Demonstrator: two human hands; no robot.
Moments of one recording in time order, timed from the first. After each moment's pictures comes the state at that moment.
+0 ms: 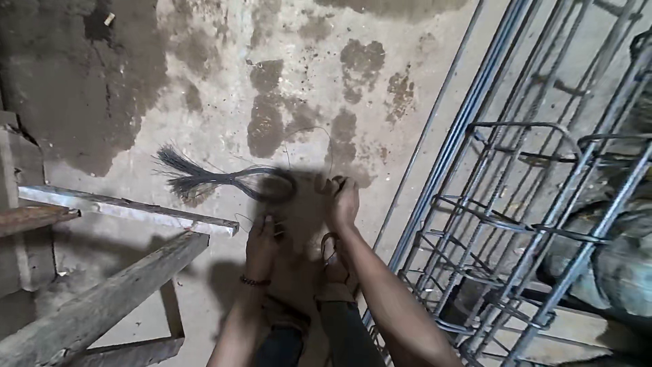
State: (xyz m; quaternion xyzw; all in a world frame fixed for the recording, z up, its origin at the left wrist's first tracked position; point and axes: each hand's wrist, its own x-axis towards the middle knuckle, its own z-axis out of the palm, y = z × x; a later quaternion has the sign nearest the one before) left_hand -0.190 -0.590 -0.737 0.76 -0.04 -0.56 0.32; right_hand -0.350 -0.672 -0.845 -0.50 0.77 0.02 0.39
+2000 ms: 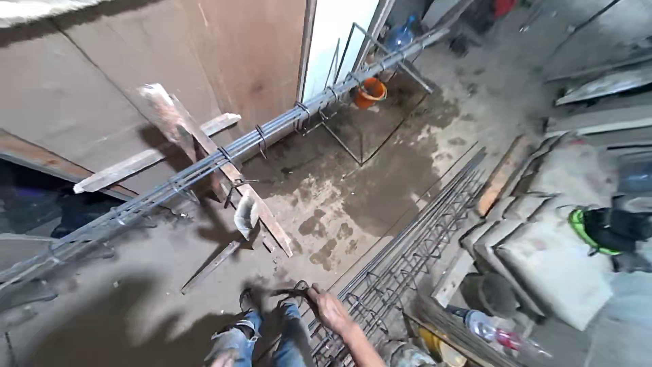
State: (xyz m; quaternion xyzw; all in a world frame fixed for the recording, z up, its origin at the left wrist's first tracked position) left_hand -0.161 -0.236 -0.032 0.80 -0.36 -0.27 0.40; right_hand -0.294 -0.560 -0.119 -0.88 0.20 0.28 0.34
